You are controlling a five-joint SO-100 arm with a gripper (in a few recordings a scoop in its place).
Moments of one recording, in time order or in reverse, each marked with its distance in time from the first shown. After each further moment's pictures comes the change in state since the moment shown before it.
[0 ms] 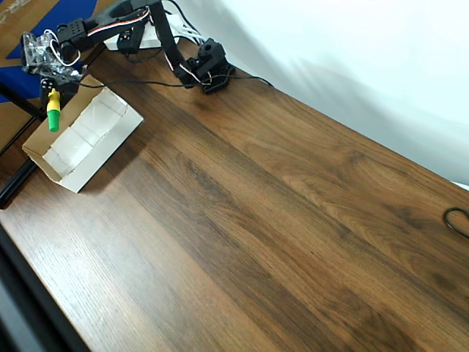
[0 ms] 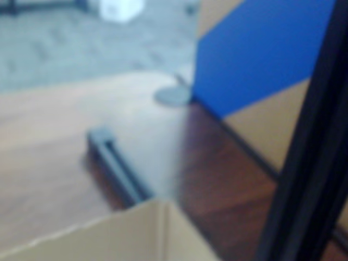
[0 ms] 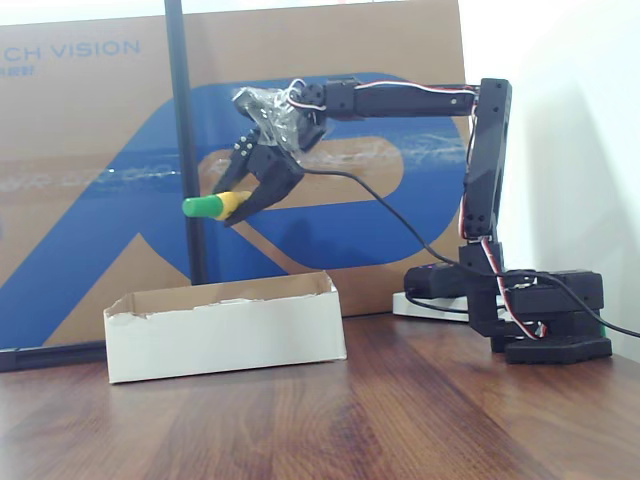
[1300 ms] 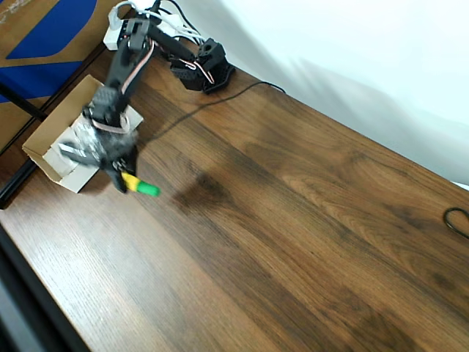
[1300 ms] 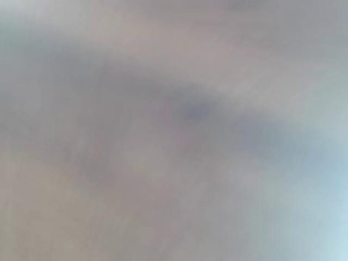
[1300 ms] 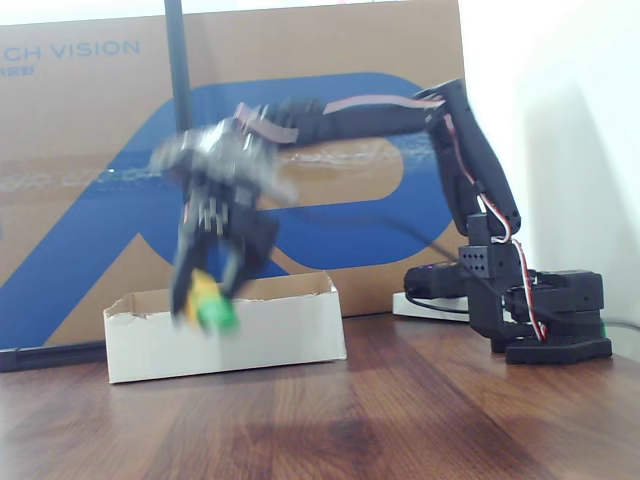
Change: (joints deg) arm -44.0 -23.4 -18.6 14.8 -6.6
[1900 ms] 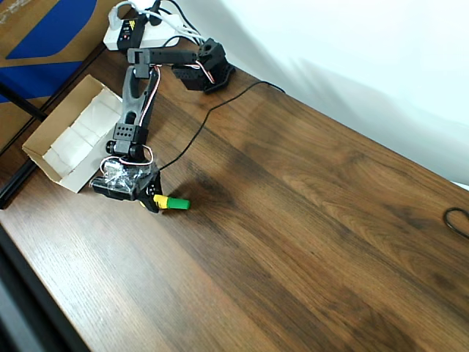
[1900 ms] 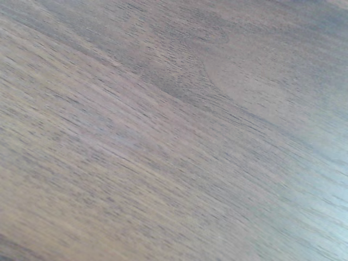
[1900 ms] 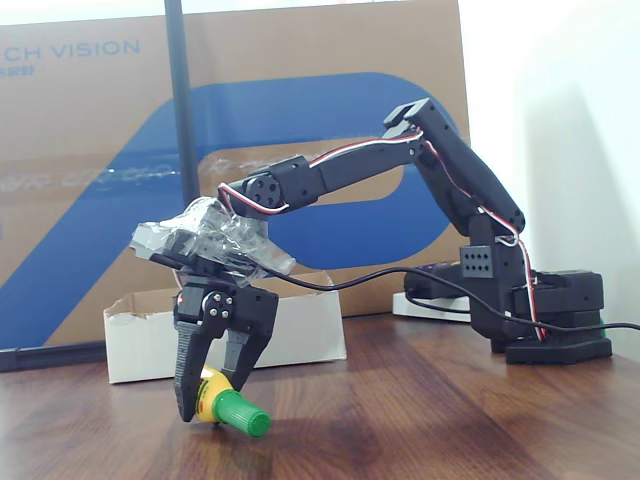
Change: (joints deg) arm -6.2 -26.9 -12.5 -1.3 -7.7
